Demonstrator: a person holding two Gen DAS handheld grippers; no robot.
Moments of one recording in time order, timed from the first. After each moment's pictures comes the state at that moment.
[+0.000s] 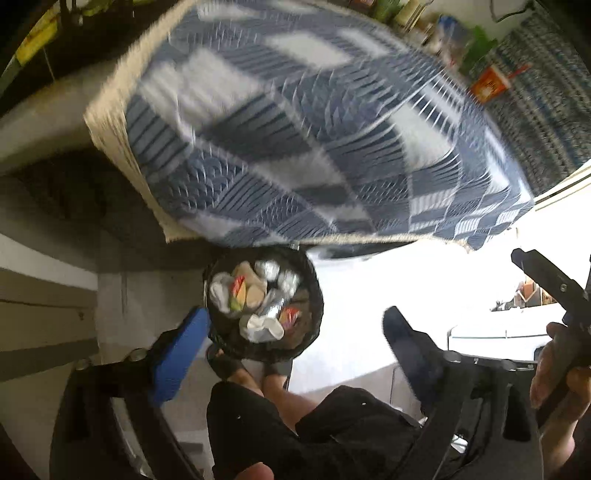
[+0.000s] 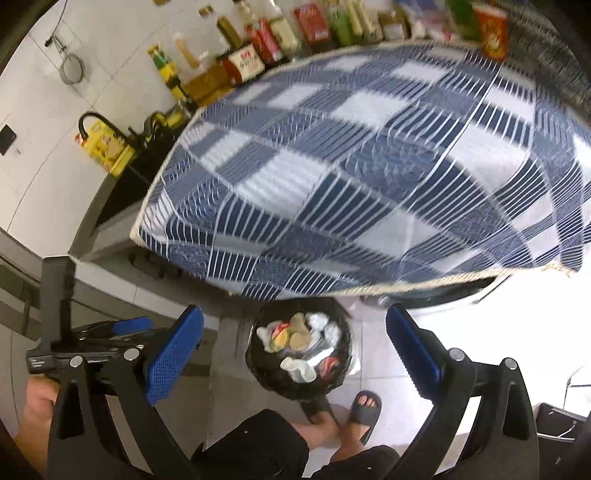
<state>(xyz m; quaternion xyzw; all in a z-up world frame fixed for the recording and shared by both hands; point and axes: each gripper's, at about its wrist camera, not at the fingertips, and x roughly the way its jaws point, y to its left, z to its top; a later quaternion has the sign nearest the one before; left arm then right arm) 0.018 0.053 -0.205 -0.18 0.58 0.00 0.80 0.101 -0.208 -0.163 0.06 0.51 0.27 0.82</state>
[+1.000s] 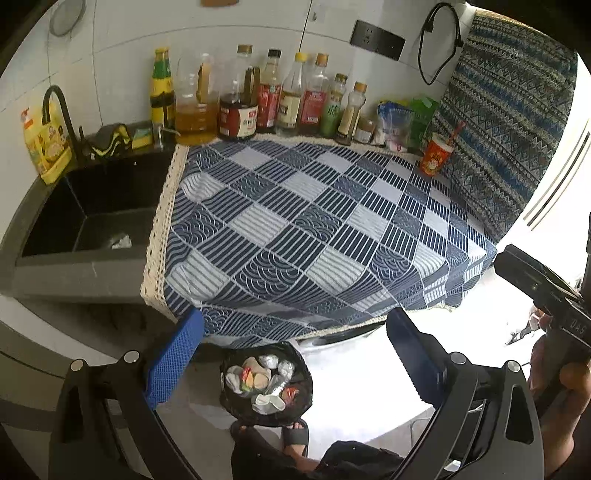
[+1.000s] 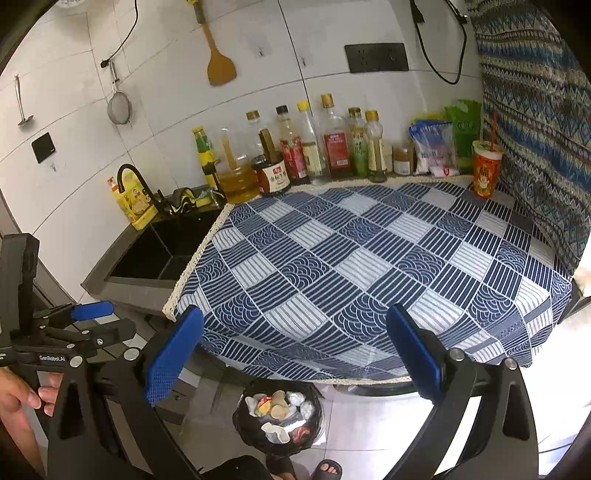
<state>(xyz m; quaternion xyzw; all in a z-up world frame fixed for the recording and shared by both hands) 0.016 0.019 -0.026 -0.11 0.43 0.01 0.89 0.096 -0.223 -0.011 0.02 0.36 0.29 0.89</state>
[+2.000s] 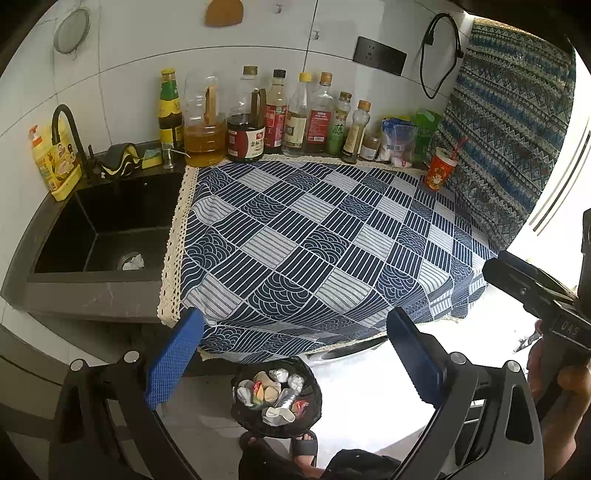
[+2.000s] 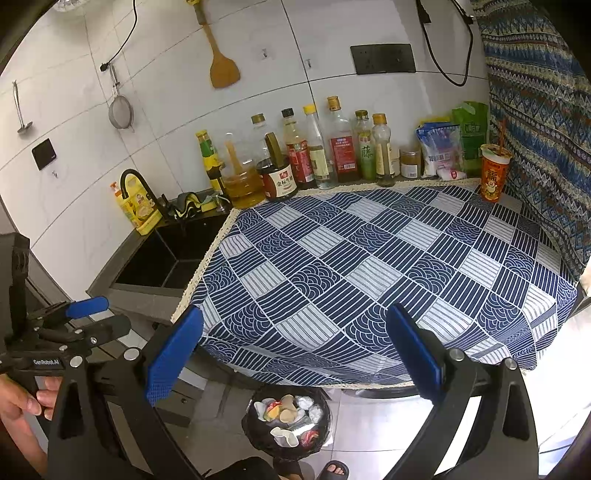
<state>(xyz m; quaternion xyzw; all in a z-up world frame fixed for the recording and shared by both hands) 0.017 0.025 -0.005 -0.09 0.42 0.03 0.90 0.108 -0.209 -0.004 0.02 0.36 0.29 0.88</state>
